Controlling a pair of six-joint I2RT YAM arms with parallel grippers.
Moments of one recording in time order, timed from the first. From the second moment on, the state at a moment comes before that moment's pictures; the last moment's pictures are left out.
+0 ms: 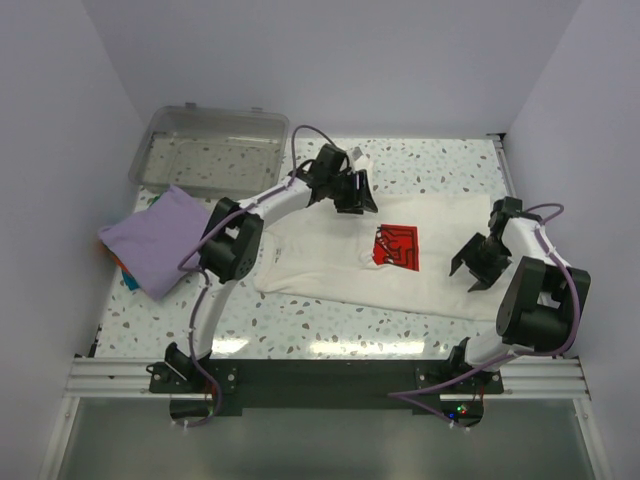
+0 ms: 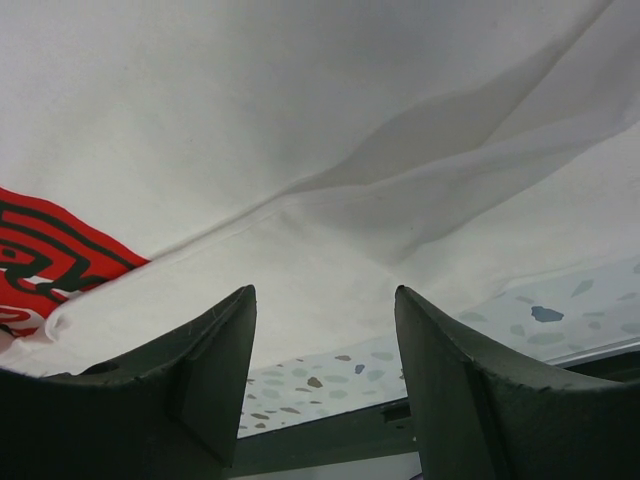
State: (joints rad) left arm -0.60 2.35 1.90 -0.30 0.47 -0.65; right arm -0.30 1.53 0.97 -0.93 -0.05 0.51
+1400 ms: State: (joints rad) left arm -0.64 1.61 0.84 -0.23 0.17 -0.51; right arm -0.28 1.65 0.92 -0.89 -0.02 0.44
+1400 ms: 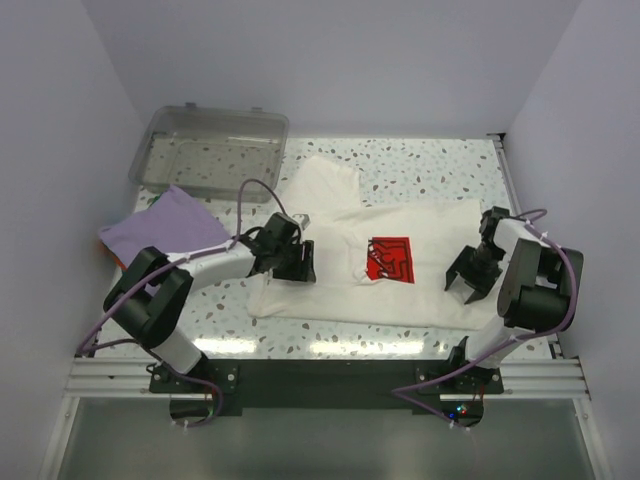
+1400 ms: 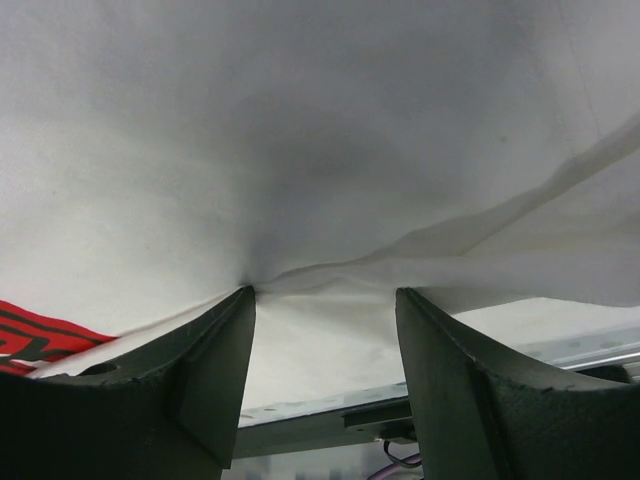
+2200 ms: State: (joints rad) left arm -0.78 1.47 0.69 -0.26 0.26 -0.65; right arm -0.45 1.53 0.79 -0.96 -0.07 0.50
